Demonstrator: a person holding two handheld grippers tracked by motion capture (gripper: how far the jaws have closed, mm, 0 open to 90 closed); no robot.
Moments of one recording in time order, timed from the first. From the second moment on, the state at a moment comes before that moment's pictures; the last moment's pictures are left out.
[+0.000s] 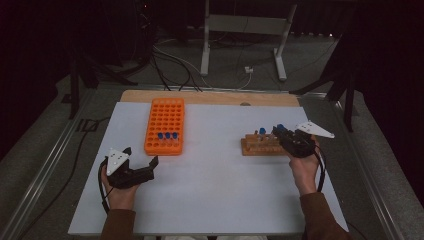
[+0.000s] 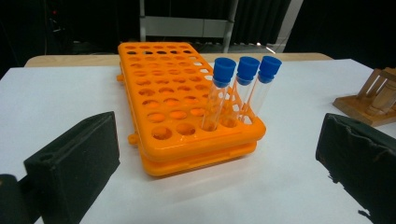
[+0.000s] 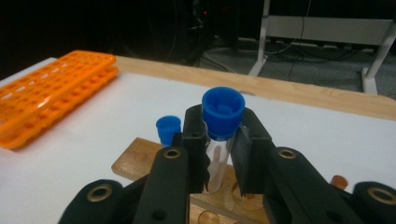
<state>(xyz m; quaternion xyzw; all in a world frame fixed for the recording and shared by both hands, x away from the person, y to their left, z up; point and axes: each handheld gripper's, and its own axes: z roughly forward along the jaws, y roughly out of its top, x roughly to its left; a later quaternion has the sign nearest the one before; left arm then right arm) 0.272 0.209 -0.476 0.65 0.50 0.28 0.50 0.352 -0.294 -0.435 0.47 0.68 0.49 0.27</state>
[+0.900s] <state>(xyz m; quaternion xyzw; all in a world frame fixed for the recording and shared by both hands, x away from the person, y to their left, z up) 0.274 0.198 -0.478 0.67 0.48 0.28 0.49 0.321 -0.305 -0.421 0.46 0.67 0.51 0.27</state>
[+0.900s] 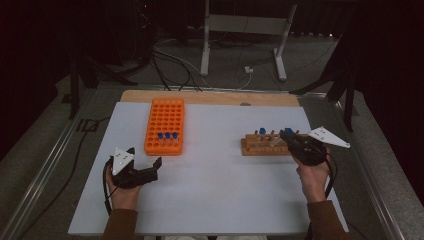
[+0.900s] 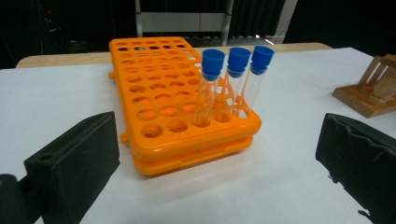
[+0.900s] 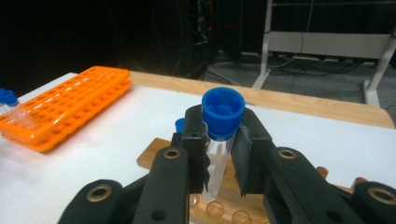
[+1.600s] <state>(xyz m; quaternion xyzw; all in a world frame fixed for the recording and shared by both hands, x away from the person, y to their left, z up) 0.288 0.134 -0.456 0.73 0.40 0.27 0.49 0.320 -0.284 -0.420 0.44 0.70 0.51 0.22</state>
